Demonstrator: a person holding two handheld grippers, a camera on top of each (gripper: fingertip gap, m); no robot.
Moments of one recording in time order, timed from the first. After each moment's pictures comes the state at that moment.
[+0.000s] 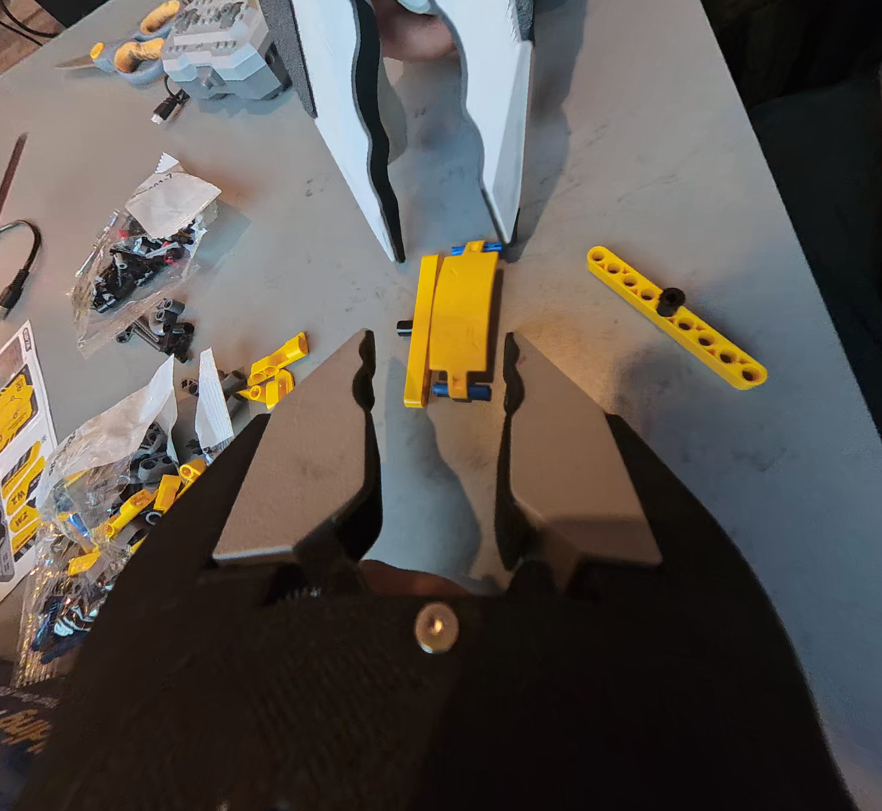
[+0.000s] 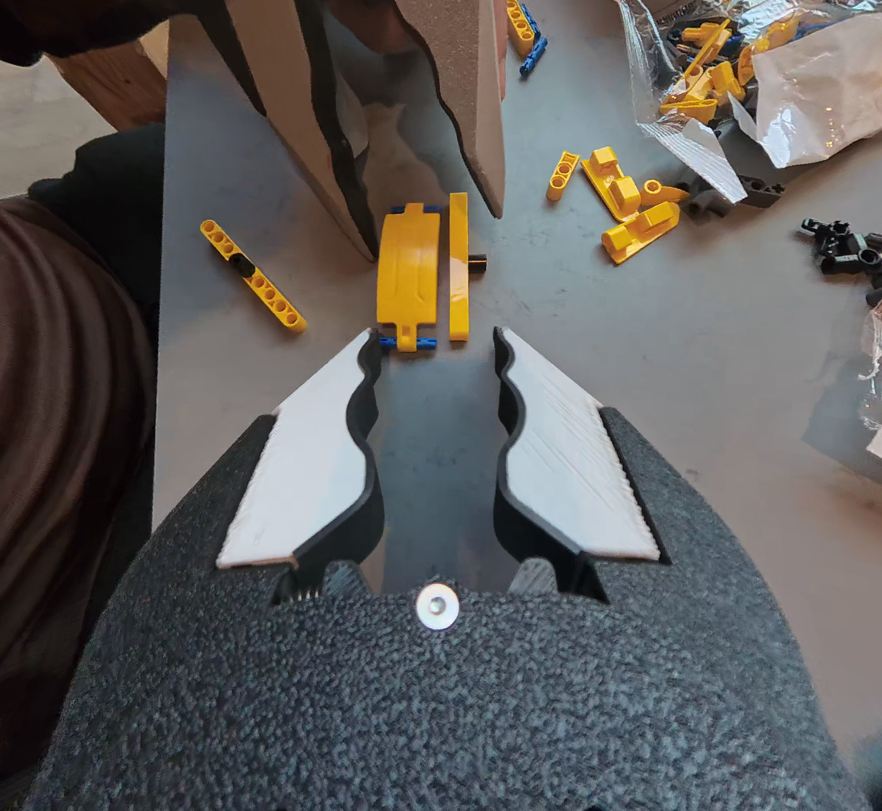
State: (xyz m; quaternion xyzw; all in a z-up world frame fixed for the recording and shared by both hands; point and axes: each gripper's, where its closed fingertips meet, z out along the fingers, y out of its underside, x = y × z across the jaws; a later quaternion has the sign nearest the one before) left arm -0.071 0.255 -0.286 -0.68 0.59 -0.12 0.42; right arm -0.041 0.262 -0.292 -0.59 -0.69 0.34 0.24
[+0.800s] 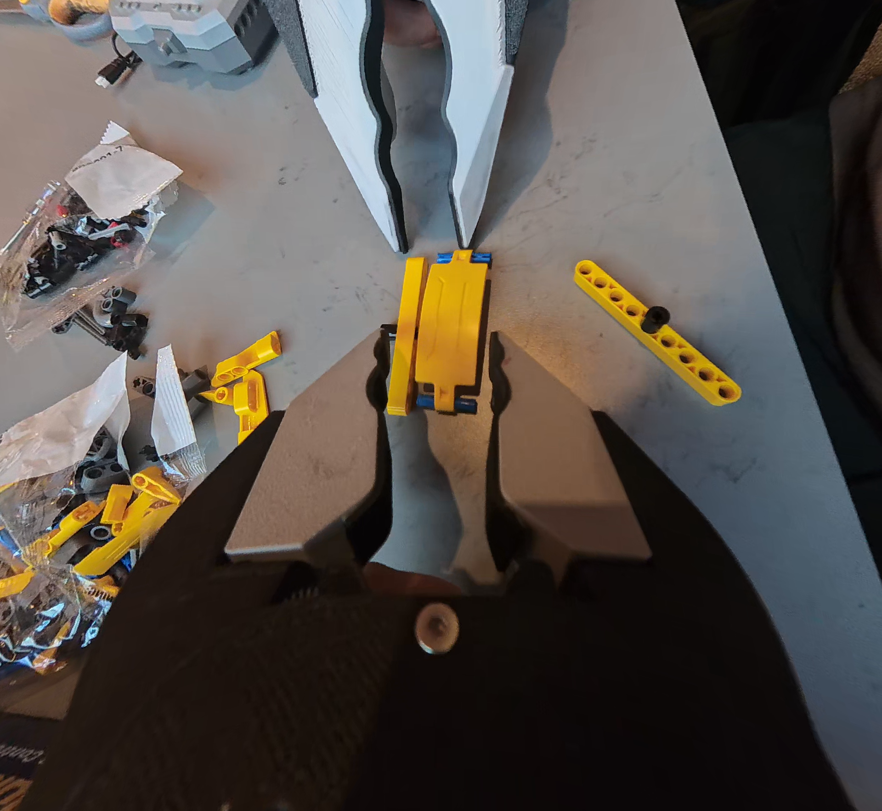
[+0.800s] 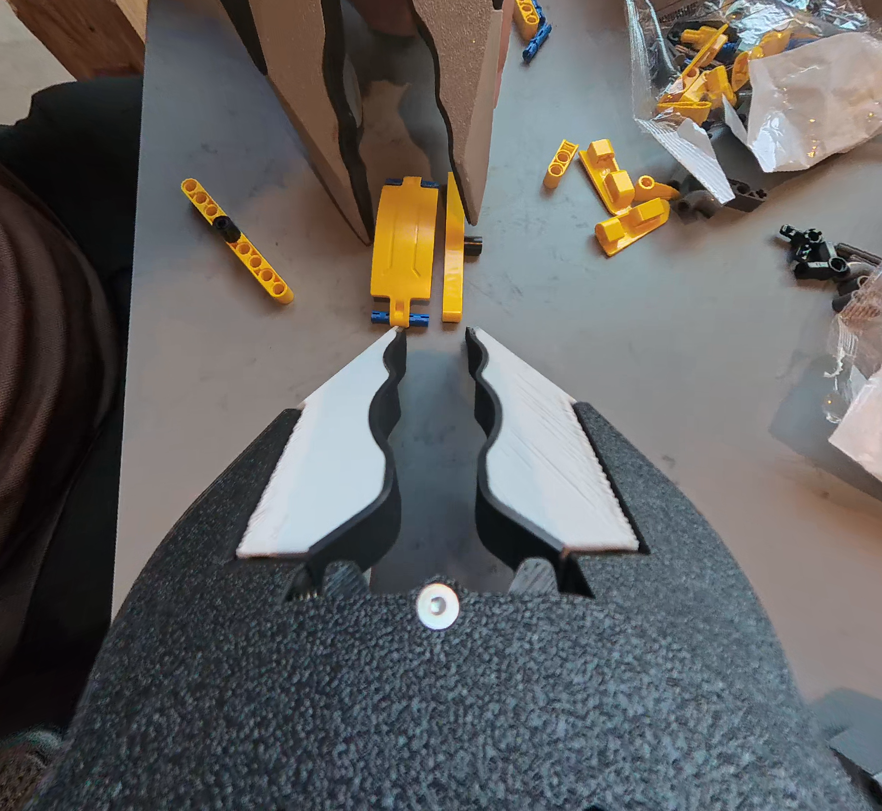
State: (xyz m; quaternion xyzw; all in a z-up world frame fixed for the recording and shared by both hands) left arm -0.066 0.251 -0.291 -0.70 0.58 -0.16 0.38; right arm -0.035 0.267 -0.297 -0.57 -0.72 0.31 0.26
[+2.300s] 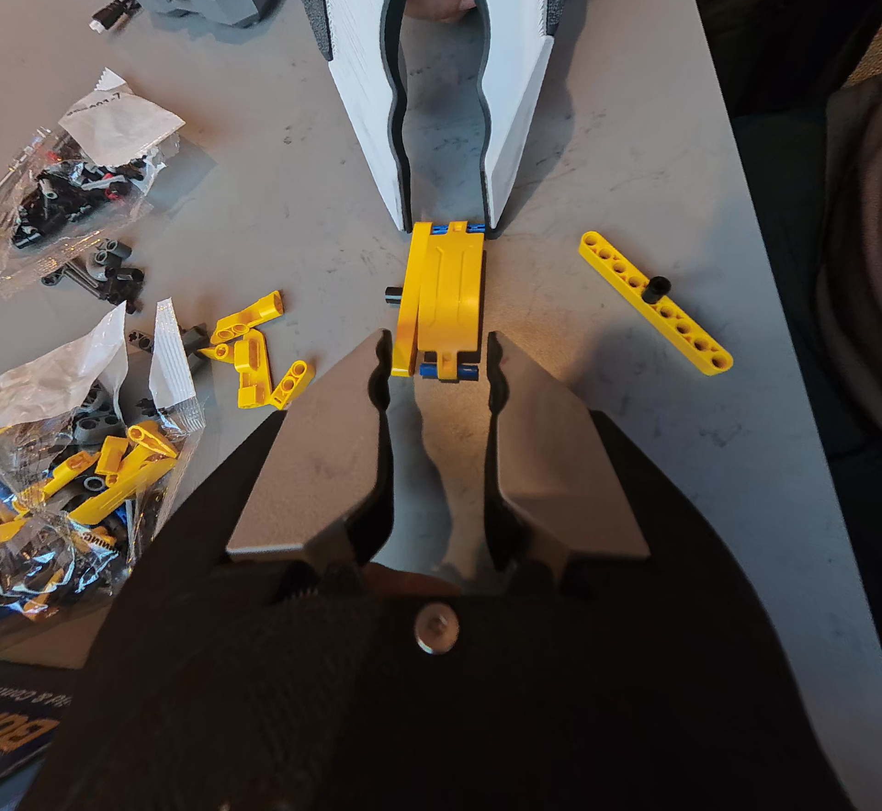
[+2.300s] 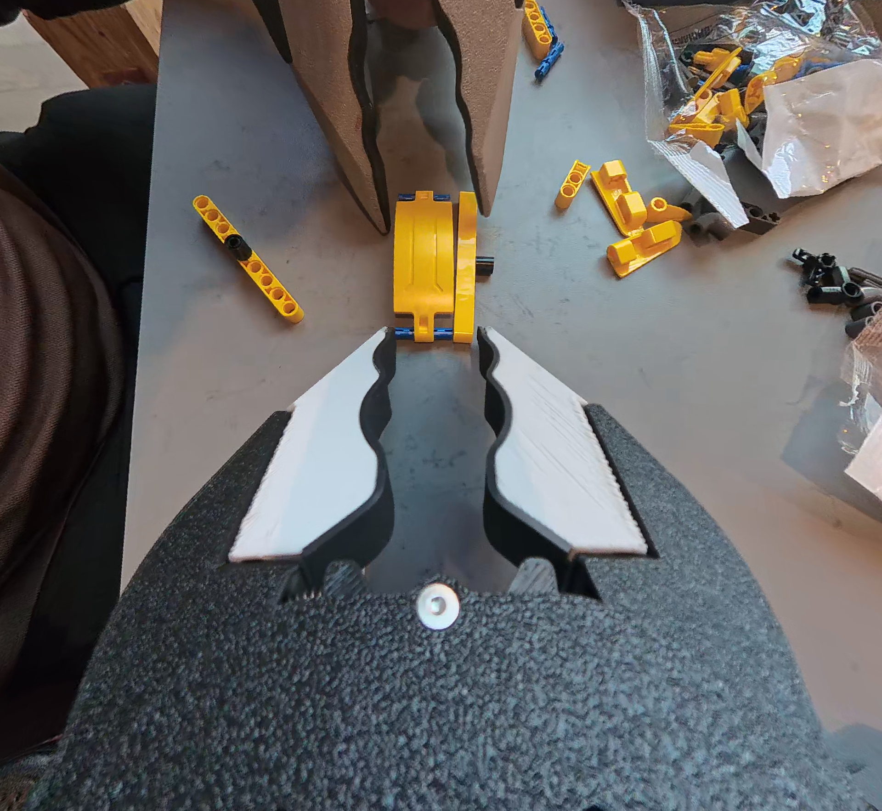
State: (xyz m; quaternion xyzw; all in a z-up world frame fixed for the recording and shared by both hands) left arm -0.081 0.249 -0.292 -0.72 0.56 -0.16 0.37; right arm -0.043 0.260 -0.295 -0.56 -0.72 0.32 0.26
